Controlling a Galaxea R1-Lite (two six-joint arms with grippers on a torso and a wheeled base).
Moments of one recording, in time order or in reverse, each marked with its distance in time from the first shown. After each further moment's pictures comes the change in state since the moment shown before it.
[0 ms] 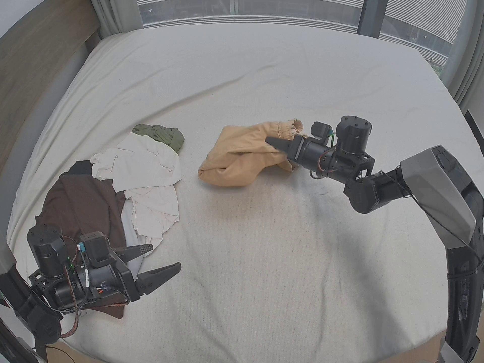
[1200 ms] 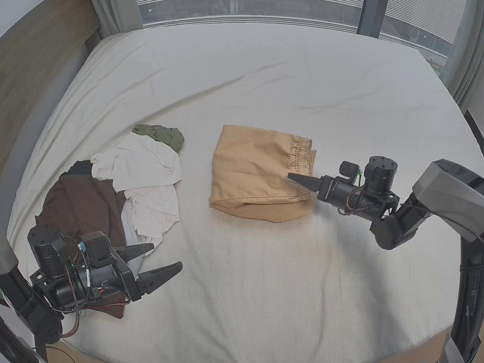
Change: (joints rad) left arm -0.005 0.012 0.001 -0.025 -0.001 -0.001; right arm -0.102 -0.100 0.454 -0.301 -0.002 -0.032
